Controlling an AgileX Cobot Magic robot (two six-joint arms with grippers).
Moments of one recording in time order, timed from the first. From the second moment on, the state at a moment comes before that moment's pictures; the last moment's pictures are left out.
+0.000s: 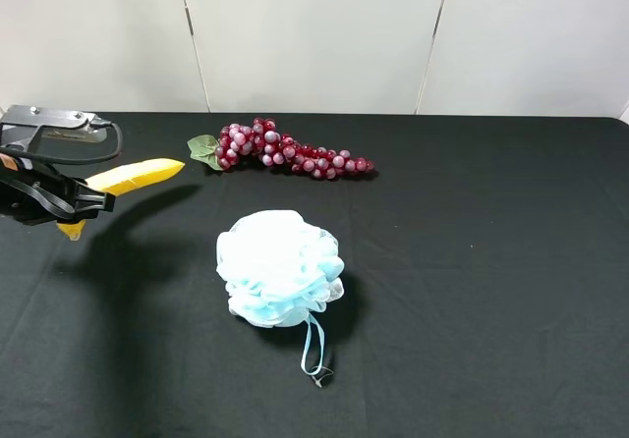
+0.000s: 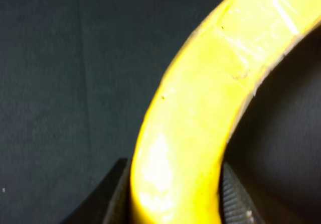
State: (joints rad) left arm -0.05 1.61 -0.55 0.08 -0.13 -0.04; right arm 0.24 -0.01 -0.50 -0.05 1.03 0.04
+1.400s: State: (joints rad) left arm -0.05 1.61 -0.55 0.08 -0.14 0.05; right arm 0.24 -0.01 -0.50 -0.05 1.03 0.04
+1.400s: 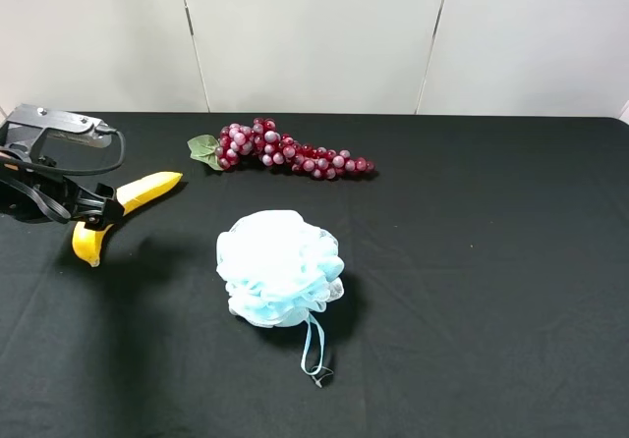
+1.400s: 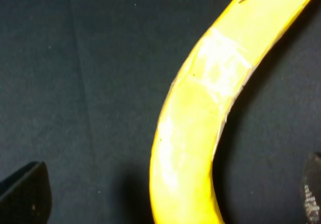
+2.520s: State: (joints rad) left arm -0.05 1.10 -0.54 0.08 0.40 0.05; right arm 0.24 -0.01 -0.50 -0.05 1.03 0.04
